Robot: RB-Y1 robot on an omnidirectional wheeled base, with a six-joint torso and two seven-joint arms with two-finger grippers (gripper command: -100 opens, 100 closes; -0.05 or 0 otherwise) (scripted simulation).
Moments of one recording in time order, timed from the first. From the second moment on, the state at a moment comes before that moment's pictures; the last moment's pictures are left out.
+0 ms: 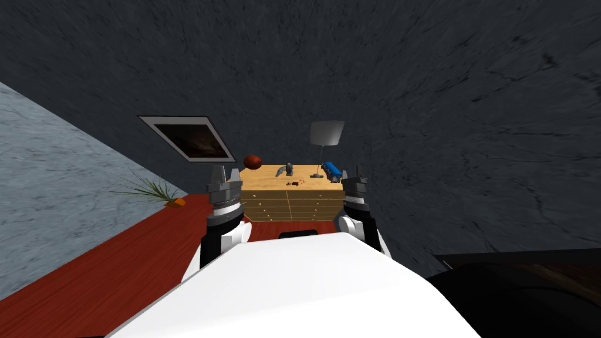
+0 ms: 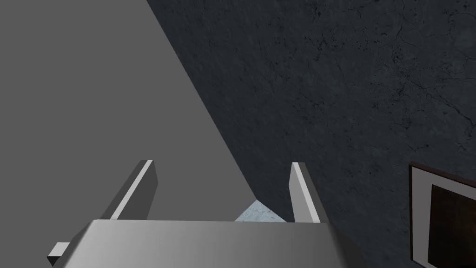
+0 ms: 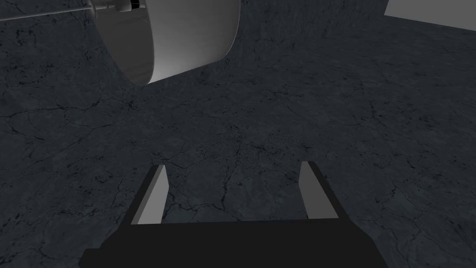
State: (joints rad) left arm 0.48 0.02 0.03 -2.36 -0.03 -0.58 -0.14; right arm 0.52 0.02 -0.04 -2.36 -0.09 -0.41 -0.05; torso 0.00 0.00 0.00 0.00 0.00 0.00
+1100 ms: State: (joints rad) left arm 0.38 0.21 0.02 -2.33 0.09 -0.33 -0.01; right arm 0.52 0.02 -0.04 -2.36 -0.09 -0.41 -0.05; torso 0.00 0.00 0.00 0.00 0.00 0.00
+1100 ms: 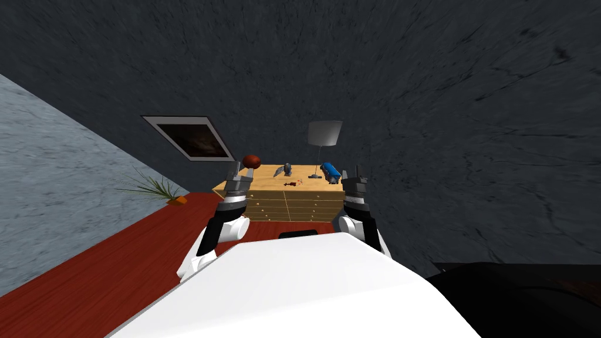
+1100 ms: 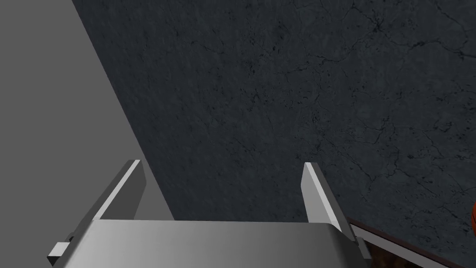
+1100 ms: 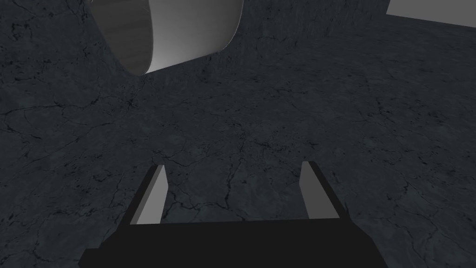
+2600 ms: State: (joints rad) left arm 0.22 0.36 0.02 -2.28 0.26 0.07 0.20; right arm 0.52 0.02 -0.04 -2.36 -0.09 -0.41 -0.05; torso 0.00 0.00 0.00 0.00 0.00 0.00
